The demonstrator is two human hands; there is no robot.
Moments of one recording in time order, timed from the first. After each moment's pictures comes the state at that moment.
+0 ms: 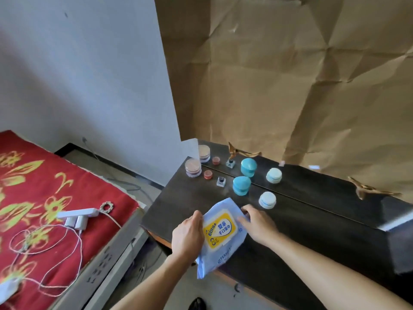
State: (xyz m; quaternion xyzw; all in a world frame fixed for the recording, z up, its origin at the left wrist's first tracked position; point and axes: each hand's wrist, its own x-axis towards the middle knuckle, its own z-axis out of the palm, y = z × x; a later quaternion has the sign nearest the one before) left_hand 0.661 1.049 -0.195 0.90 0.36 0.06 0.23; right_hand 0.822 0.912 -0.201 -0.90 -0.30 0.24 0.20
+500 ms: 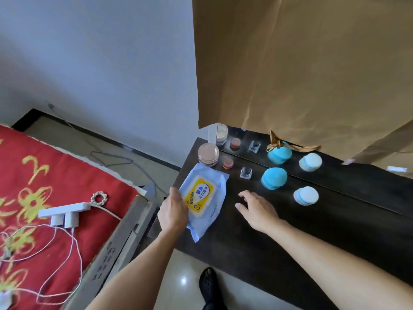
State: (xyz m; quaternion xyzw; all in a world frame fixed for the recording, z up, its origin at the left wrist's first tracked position) left_hand 0.704 1.264 -0.278 0.81 0.52 0.01 0.27; right_hand 0.844 1.086 -0.267 -0.91 -0.29 0.26 0.12
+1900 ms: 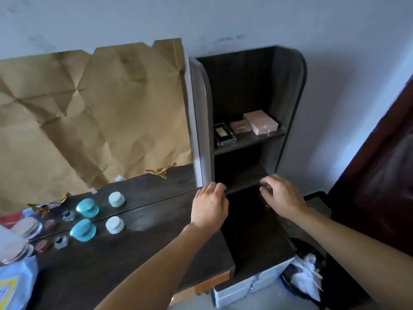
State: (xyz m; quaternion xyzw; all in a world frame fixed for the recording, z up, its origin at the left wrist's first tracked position) left_hand 0.816 0.669 -0.109 0.94 -0.18 0.19 0.23; right_hand 0.829 0.449 -0.111 -0.97 -0.04 -0.11 0.21
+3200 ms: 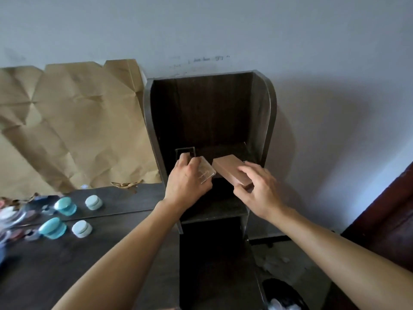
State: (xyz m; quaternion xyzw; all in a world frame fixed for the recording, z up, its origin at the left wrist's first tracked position) left_hand 0.953 0.536 -0.022 0.96 -0.06 0.20 0.20; right_hand 0.957 0.329 -0.052 -0.92 -0.16 -0.19 0.31
